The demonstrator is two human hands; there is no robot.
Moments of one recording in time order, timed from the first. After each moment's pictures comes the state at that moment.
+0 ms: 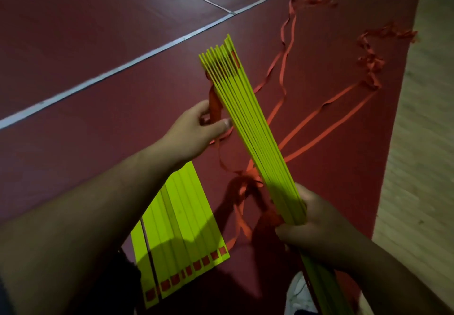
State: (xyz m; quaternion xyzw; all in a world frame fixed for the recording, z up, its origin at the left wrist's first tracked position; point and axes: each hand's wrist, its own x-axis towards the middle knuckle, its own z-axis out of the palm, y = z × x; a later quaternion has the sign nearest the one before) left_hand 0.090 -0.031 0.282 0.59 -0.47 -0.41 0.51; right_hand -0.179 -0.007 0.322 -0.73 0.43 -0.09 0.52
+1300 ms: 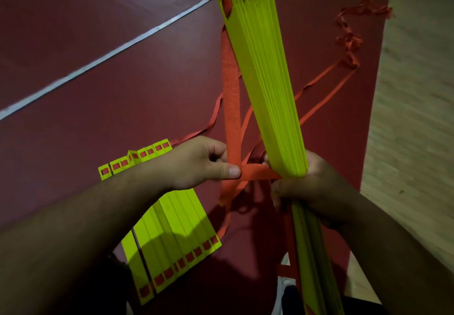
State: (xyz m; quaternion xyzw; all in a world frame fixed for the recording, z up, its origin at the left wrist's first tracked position) left_hand 0.042 -0.009 0.279 0.50 -0.61 -0.53 0.31; right_hand -0.194 -0.032 0.328 -0.60 0.43 -0.21 0.64
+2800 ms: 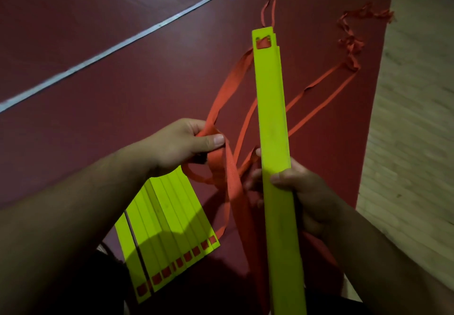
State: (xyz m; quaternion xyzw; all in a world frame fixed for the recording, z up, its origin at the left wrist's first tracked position) left_hand 0.067 -0.015 0.287 0.50 -0.46 -0.61 0.41; right_hand -0.184 -0.031 0.297 -0.44 0.41 -0.23 0.77
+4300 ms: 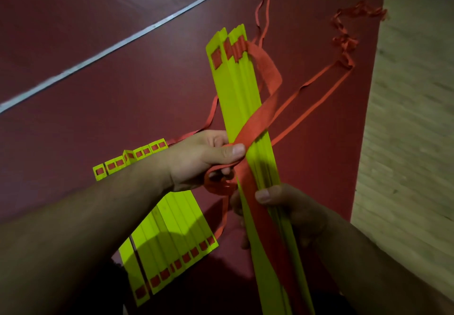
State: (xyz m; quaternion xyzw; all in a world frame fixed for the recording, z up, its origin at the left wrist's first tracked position) left_hand 0.029 -0.014 0.290 0.36 -0.45 -0.72 0.39; right_hand -0.182 -0.014 0.297 -0.39 0.34 -0.05 0.85
